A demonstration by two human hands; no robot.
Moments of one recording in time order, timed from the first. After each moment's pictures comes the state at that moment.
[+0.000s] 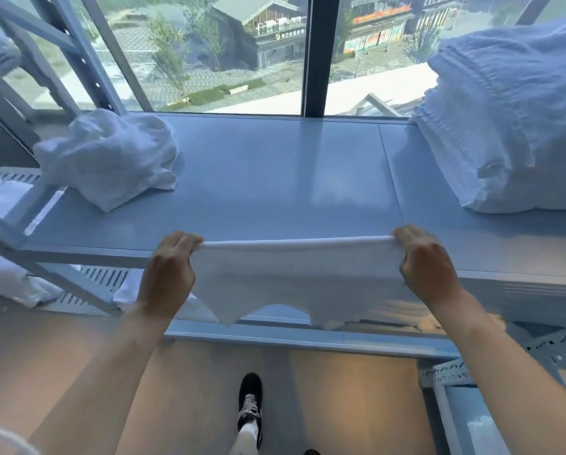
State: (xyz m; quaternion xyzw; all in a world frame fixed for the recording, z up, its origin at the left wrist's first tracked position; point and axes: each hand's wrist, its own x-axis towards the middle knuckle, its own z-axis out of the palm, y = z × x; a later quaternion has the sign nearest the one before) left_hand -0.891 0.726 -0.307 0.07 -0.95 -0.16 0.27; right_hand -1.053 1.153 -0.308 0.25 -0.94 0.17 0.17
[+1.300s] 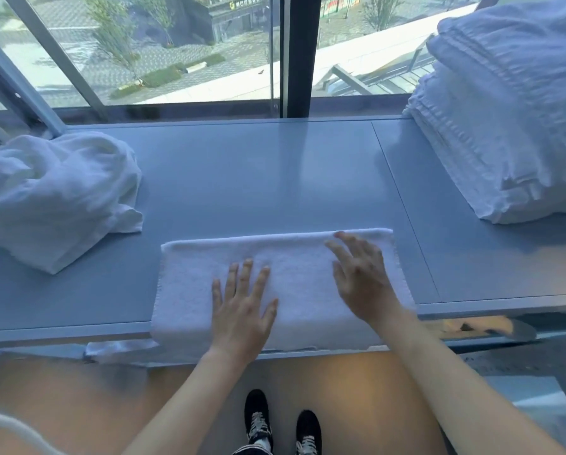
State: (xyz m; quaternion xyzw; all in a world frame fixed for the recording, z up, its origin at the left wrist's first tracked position) left_hand -1.003 0.777 -0.391 0.05 -0.99 -0.09 -0.04; right_hand -1.108 1.017 -0.360 0.22 -0.95 0.19 0.07
